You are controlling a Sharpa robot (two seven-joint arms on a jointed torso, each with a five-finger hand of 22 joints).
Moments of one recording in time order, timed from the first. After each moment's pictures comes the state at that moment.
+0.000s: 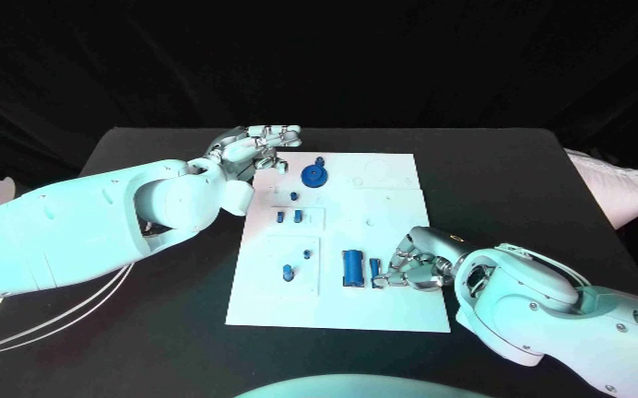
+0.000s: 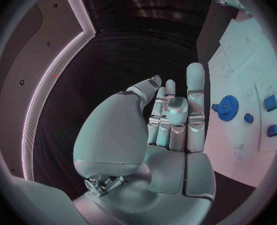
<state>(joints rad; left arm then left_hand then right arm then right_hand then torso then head) 1.20 -0.93 -0.04 1.59 0.15 -0.22 0.29 1.38 -0.14 0.42 0.00 0.13 1.04 0.17 0.11 0.07 1.18 0.09 0.23 0.11 1.34 0.00 1.20 0.84 0.16 1.31 0.10 0.64 0.75 0.93 -0.97 0.02 1.93 -1.43 -0.26 -0.58 1.21 -0.03 -0.07 0.21 0.19 1.20 0.03 0.20 0.41 1.46 -0.04 1.23 1.34 1.47 -0.11 1.51 1.31 0.06 1.47 0.00 1.39 1.31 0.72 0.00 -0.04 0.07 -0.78</state>
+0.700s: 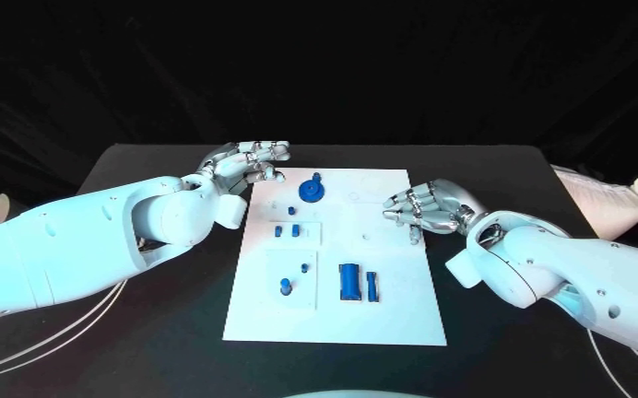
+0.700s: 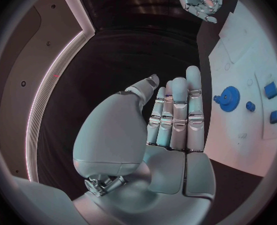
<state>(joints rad) 1.19 -0.90 -0.05 1.51 0.15 -0.22 0.31 1.36 -0.14 0.38 0.01 0.13 1.04 0.17 0.12 0.07 1.13 0.10 0.24 0.09 1.09 0.02 0.88 0.49 0.16 1.12 0.12 0.49 0.67 1.04 -0.94 0.03 1.68 -0.71 -0.44 -0.02 1.48 0.04 -0.07 0.15 0.20 1.00 0.14 0.07 0.32 1.09 0.06 0.32 0.75 1.25 -0.01 0.67 0.70 0.18 1.13 0.08 0.67 0.56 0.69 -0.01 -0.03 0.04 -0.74</state>
